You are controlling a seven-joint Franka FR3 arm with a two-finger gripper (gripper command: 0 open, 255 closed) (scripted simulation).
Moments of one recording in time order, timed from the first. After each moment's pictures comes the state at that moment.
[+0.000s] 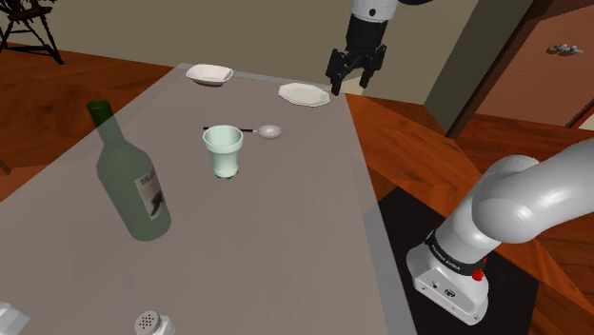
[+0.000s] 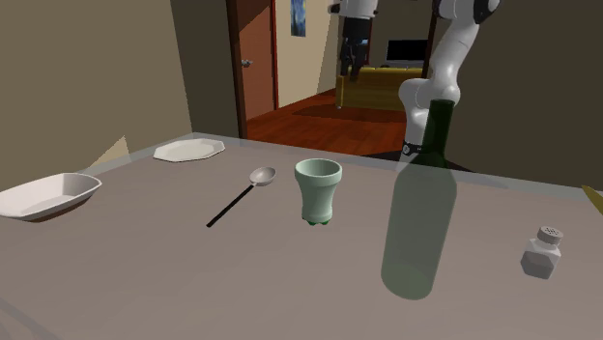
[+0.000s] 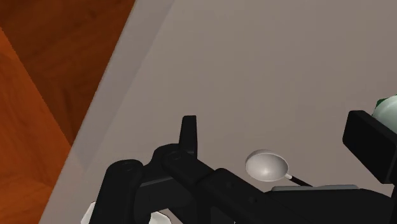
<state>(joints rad) 0.06 -0.51 0.17 -2.23 -0.04 1.76 0.39</state>
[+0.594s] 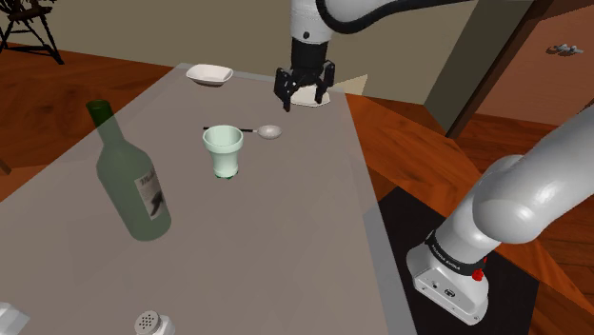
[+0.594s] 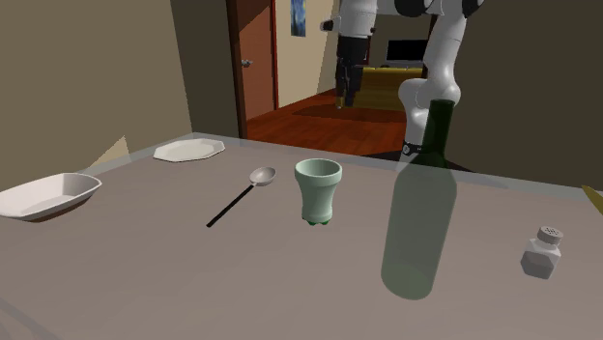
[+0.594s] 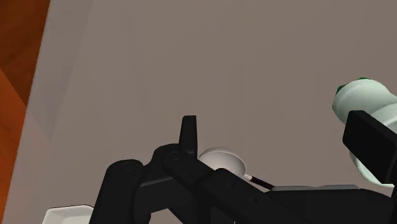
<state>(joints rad) 0.08 -0.21 0.31 -2.08 -0.06 1.87 0.61</state>
